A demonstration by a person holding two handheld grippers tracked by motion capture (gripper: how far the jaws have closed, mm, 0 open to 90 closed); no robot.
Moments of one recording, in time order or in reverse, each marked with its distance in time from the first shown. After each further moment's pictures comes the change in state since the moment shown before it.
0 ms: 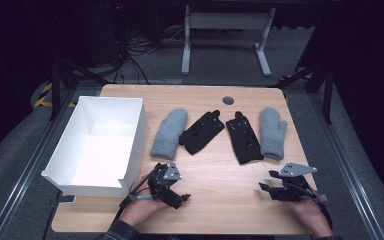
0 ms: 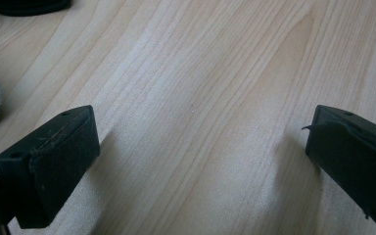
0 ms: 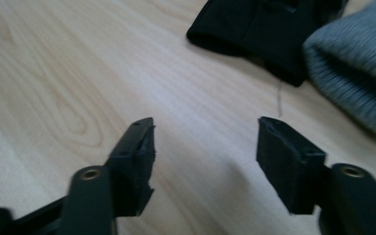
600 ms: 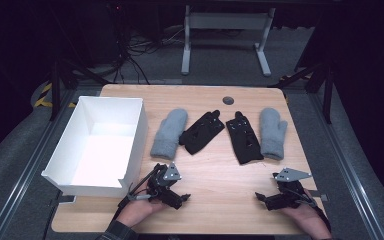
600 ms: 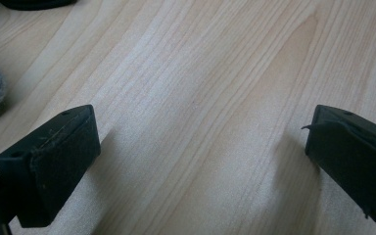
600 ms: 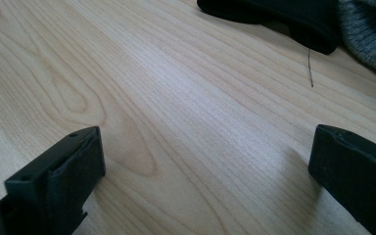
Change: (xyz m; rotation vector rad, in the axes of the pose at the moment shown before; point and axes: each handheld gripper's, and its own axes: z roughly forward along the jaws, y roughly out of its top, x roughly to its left) left arm -0.003 -0.001 -0.001 0.001 0.026 -0.025; right arm 0.010 -0.018 0.014 0.023 0.006 0.030
